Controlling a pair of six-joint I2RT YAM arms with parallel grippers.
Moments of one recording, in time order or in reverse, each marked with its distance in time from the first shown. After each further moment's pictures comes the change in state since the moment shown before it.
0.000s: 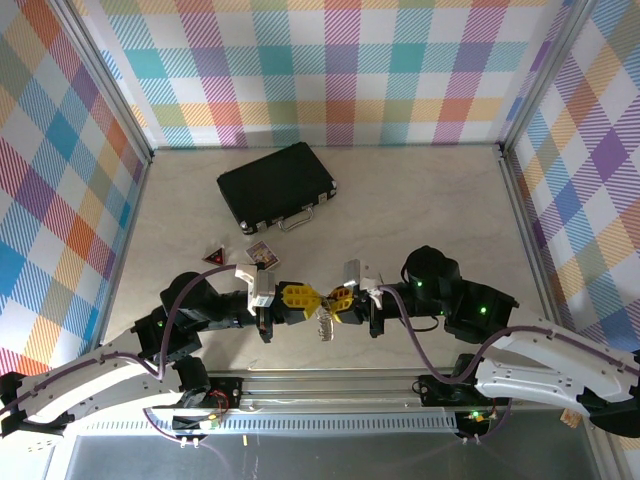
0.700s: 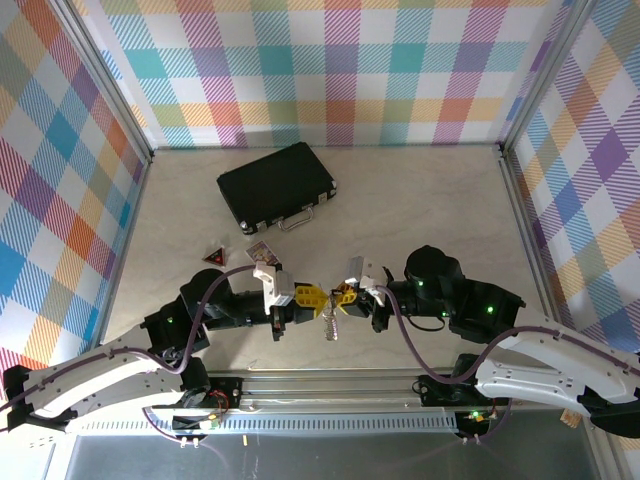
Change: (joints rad) left arm 0.000 0.060 0.000 -0.092 -0.048 0.056; right arm 0.009 -0.002 0.042 -0.128 0.140 -0.072
